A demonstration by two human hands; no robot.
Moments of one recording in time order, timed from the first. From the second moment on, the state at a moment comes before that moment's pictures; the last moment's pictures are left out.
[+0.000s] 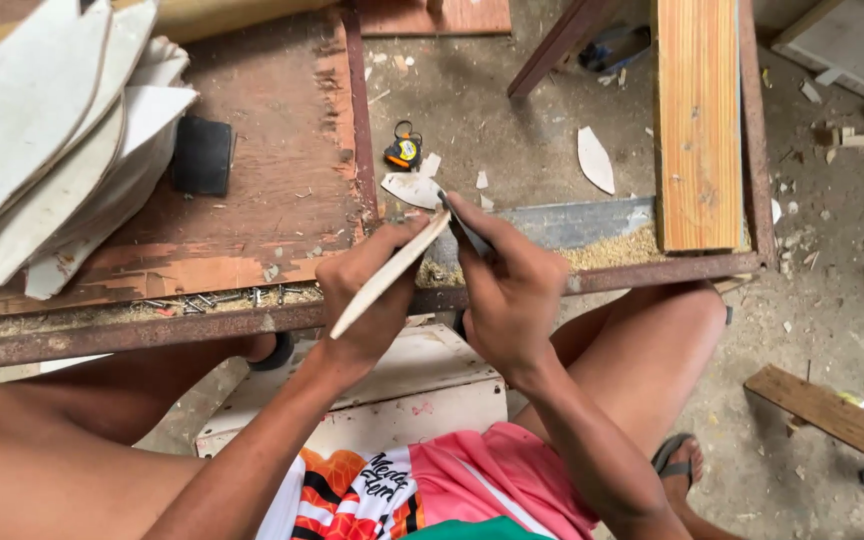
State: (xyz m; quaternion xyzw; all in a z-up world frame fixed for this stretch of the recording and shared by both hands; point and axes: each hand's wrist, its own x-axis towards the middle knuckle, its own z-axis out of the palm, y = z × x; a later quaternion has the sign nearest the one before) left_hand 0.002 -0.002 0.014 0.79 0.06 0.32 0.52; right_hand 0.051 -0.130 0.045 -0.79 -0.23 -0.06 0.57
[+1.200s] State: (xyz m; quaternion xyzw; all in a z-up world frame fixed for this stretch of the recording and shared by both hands) left_hand -0.006 -0.003 0.015 0.80 0.01 0.28 0.54; right_hand 0.045 -0.137 0.063 -0.72 -0.43 -0.23 0.50
